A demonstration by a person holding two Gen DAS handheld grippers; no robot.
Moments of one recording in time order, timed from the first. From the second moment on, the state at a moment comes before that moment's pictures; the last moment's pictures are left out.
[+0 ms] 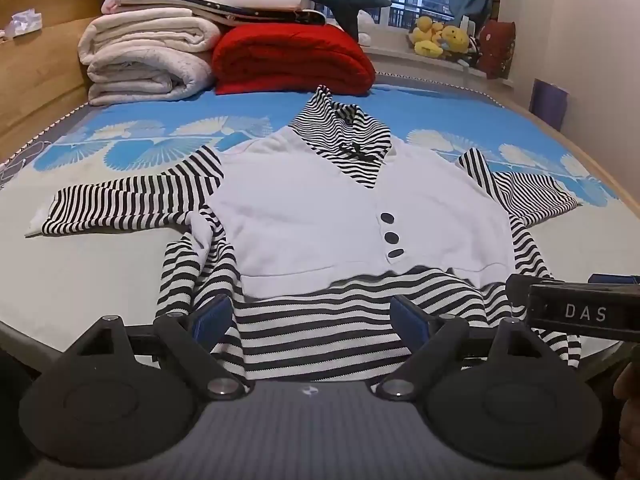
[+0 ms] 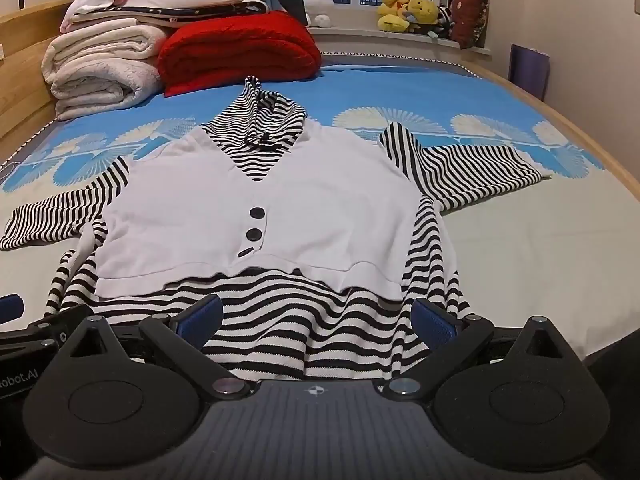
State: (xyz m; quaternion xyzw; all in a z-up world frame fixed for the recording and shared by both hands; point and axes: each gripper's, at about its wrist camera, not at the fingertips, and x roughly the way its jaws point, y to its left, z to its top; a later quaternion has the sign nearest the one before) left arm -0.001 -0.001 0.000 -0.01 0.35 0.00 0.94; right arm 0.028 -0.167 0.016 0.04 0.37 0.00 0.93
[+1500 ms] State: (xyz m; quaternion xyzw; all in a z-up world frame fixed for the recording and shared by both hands) left arm 0.028 0.021 0.040 -0.05 0.32 -0.04 0.94; right arm 0.033 -0.171 0.015 0.06 0.35 0.00 0.93
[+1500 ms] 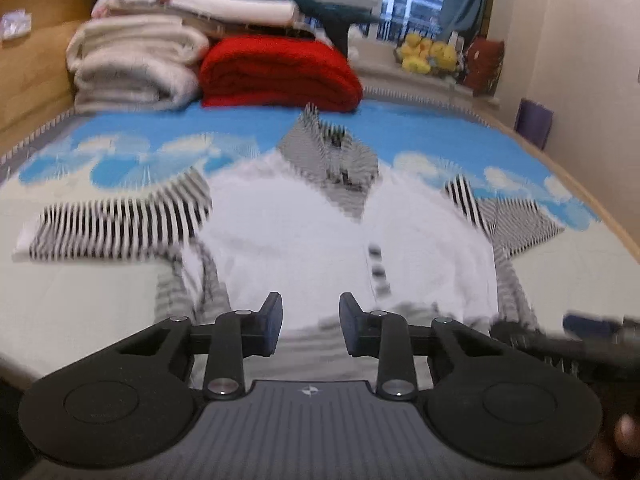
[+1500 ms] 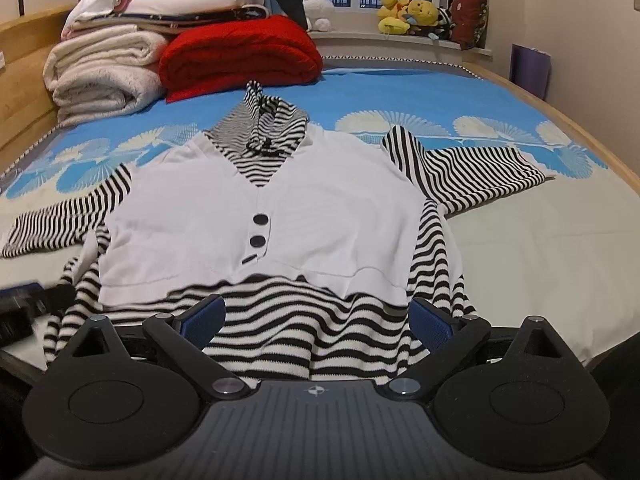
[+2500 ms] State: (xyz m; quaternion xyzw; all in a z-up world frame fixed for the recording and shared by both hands) left arm 0.221 0.416 -0.085 -0.35 0.41 0.27 0.80; right arm 0.250 -0.192 0.122 0.07 0.19 0.12 0.97
